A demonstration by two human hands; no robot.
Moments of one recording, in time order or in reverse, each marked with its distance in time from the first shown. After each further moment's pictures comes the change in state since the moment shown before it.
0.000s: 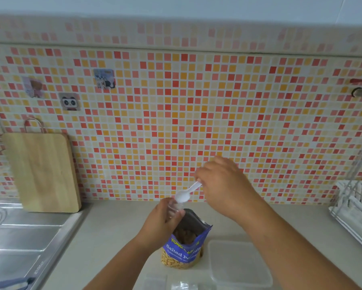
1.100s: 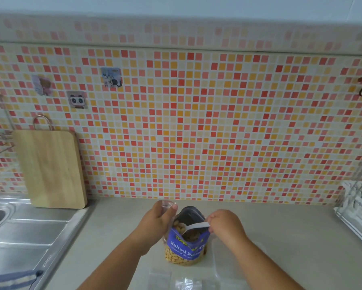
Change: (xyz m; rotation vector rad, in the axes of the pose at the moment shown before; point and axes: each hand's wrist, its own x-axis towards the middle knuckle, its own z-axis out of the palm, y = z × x) left_hand -0.011 0.000 -0.018 -0.224 -0.098 -0.285; right_hand -0.033 -0.009 0.113 0.394 -0.712 0.739
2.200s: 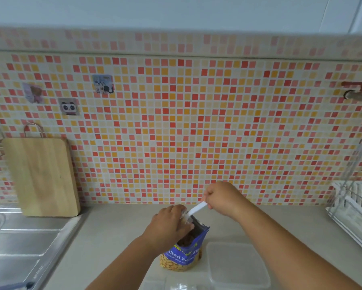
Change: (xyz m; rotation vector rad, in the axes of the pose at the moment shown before) left_hand 0.018 0.007 0.030 0.734 0.003 0.372; right_hand -0.024 -0.017 -0.085 -0.003 0.112 -0.262
